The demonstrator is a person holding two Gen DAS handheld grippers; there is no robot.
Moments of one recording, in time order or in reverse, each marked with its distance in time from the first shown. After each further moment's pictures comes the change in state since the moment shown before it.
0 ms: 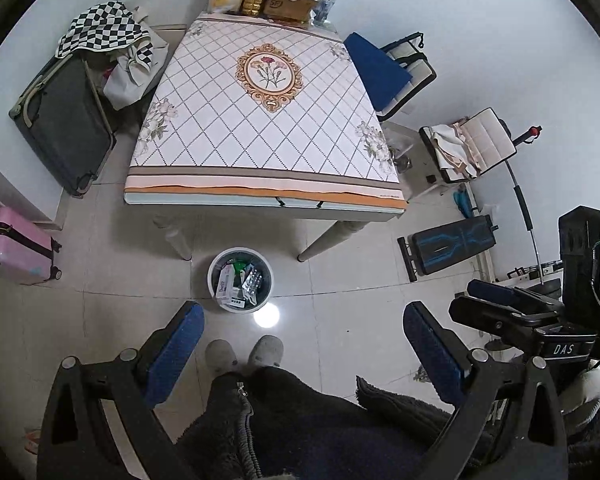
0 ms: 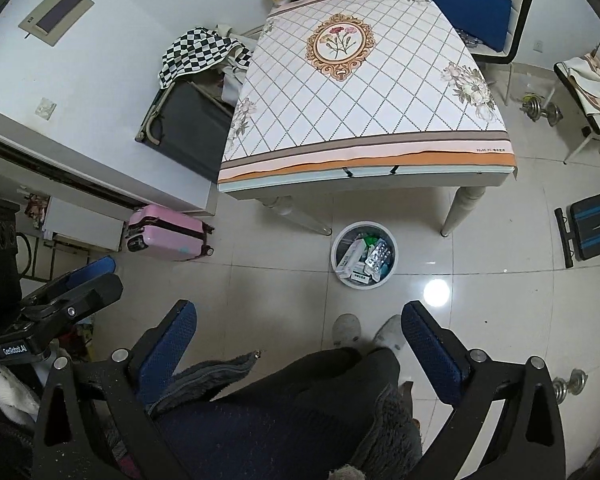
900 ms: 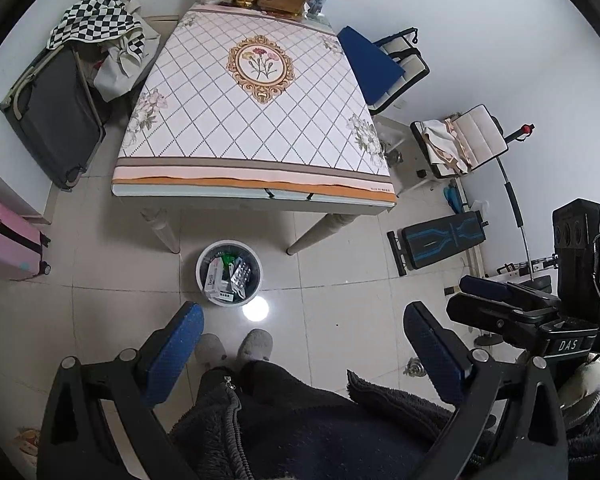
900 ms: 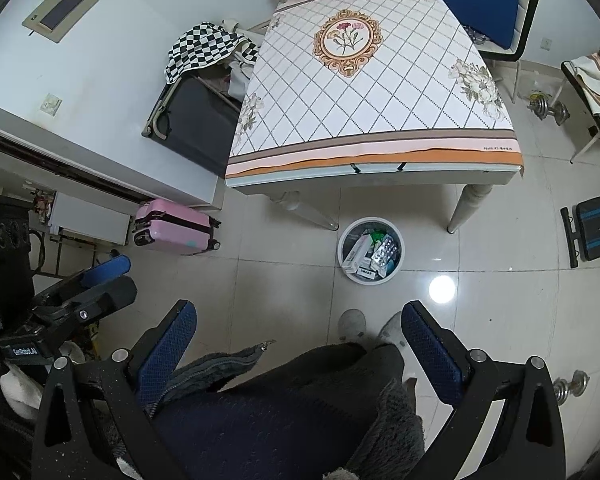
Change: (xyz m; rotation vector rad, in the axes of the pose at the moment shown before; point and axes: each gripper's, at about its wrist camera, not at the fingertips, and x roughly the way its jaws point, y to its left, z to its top) left arm 0.011 -0.005 -0.005 -0.016 0.030 -0.039; right arm 0.004 0.003 0.003 0.000 0.025 0.025
